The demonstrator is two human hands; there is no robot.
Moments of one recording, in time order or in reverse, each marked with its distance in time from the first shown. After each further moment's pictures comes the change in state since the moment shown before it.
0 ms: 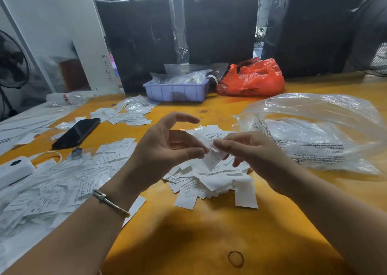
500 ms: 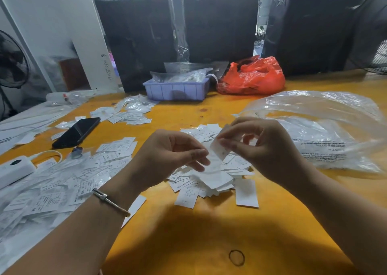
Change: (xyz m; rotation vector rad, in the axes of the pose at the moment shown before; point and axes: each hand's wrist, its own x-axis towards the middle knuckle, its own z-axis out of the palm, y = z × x) left_hand 0.001 -0.003 0.002 0.025 -0.078 -0.110; right_hand -0.003 -0.009 -0.005 -0.290 0.232 -0.373
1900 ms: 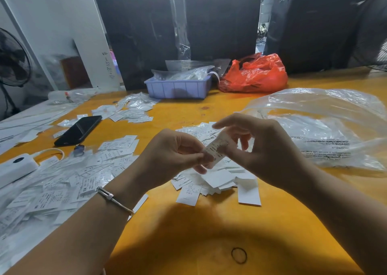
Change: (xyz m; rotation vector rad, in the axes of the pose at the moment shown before) left_hand 0.000 -0.002 0.002 0.140 -0.034 0.021; right_hand -0.004 -0.008 0.001 -0.138 -0.045 -0.084
